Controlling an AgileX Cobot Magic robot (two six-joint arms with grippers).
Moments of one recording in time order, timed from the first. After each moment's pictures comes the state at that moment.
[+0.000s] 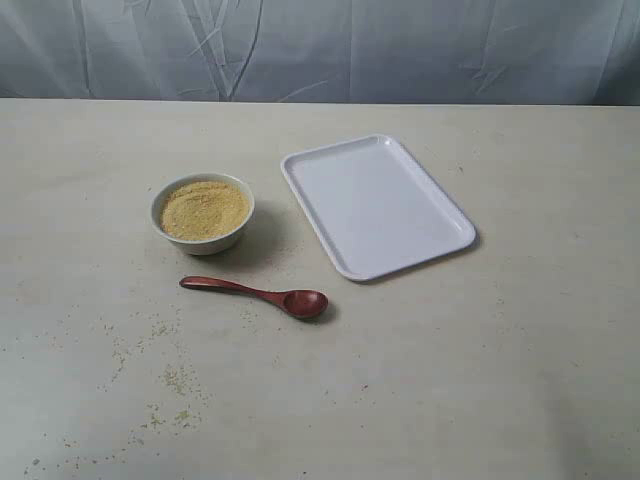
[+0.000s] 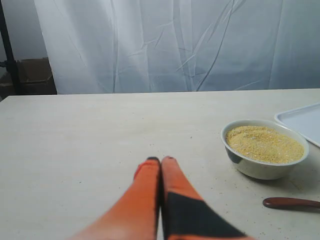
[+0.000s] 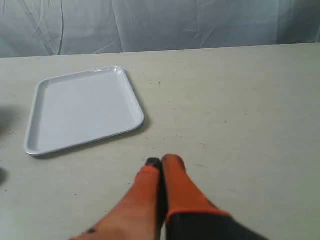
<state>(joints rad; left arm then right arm) -0.05 0.00 0.00 -0.02 0.21 0.03 0.15 0.01 0.00 -0.02 0.37 0.07</state>
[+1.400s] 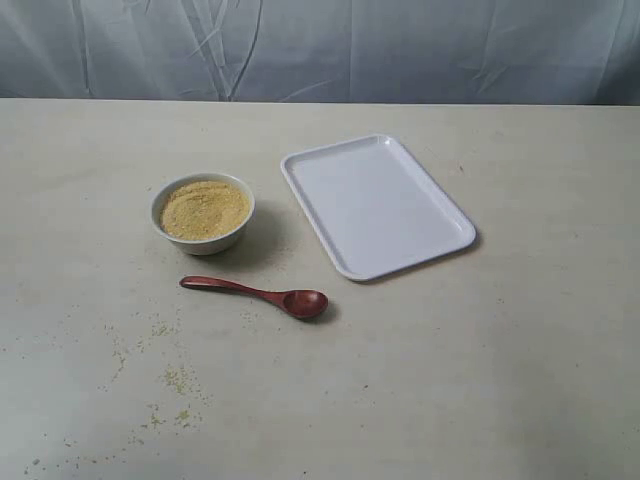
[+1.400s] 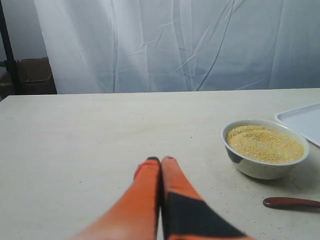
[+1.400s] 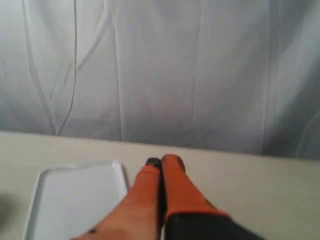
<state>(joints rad) -0.05 0.00 0.00 -0.02 0.21 0.03 0.15 0.36 -0.40 -0.06 0.22 -0.02</state>
